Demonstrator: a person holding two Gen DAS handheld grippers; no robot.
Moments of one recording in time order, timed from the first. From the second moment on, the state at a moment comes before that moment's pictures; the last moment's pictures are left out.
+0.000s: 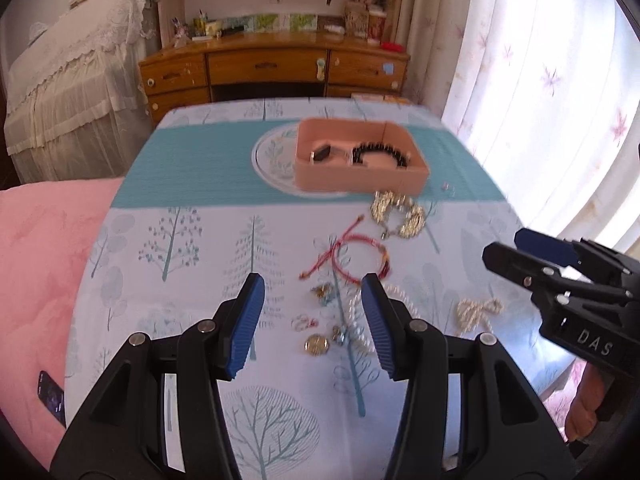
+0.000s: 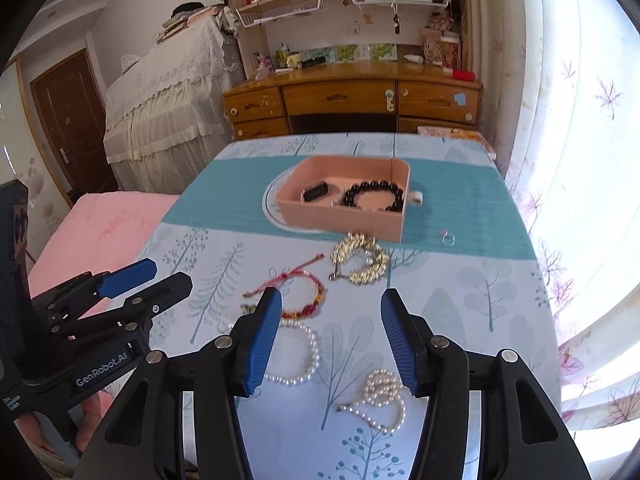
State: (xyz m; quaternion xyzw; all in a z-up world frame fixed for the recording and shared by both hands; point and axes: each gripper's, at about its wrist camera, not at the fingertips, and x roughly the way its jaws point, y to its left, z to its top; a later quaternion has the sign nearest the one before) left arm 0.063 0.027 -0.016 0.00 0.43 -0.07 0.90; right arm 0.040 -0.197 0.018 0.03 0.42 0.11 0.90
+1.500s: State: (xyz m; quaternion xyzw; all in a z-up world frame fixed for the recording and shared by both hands) left arm 0.095 0.070 -0.088 -0.06 0.51 -0.10 0.85; right arm 0.124 -0.125 -0.110 -0.10 0.53 0.12 0.83
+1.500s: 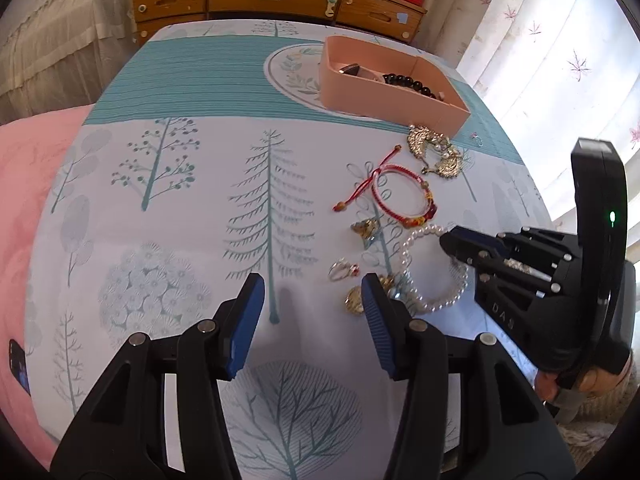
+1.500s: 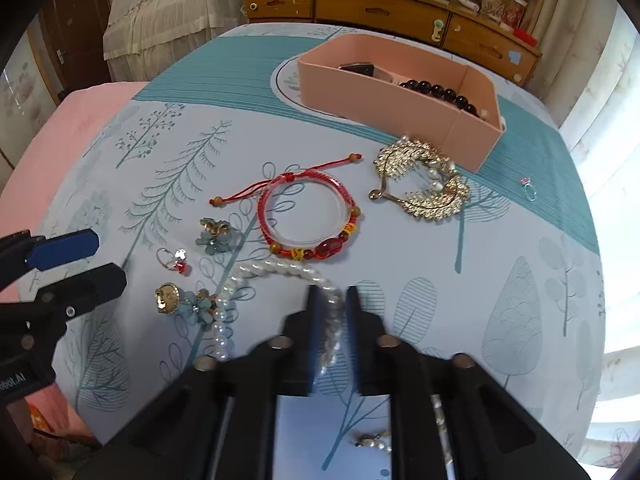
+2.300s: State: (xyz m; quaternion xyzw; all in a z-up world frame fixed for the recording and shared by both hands) left arm 0.191 -0.054 -0.092 0.06 0.57 -0.22 0.79; right arm 0.117 -0.212 -0.107 0.01 0.54 0.09 0.83
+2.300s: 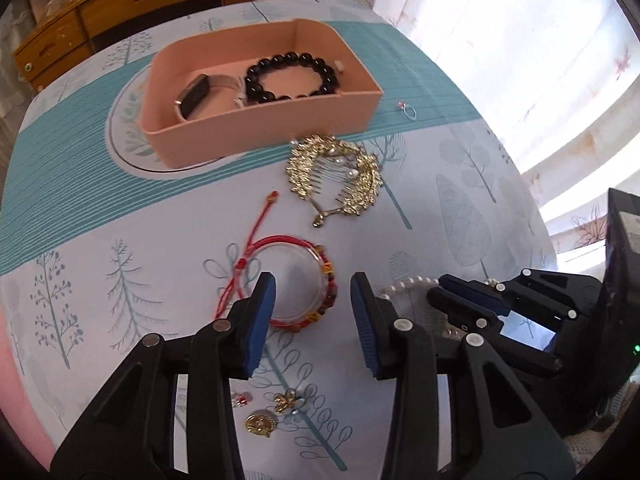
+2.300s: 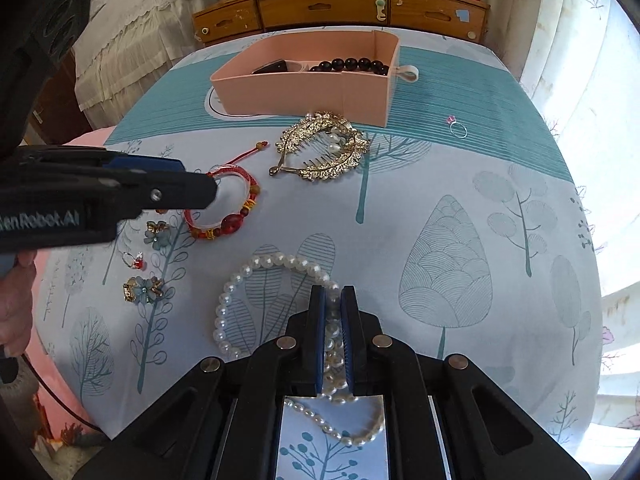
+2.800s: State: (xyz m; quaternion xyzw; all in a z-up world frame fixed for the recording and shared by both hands) left arm 0.197 -0.093 -0.118 0.11 0.58 -0.17 0.79; right arm 0.107 -0.214 -0.104 0.01 0.55 0.09 0.83
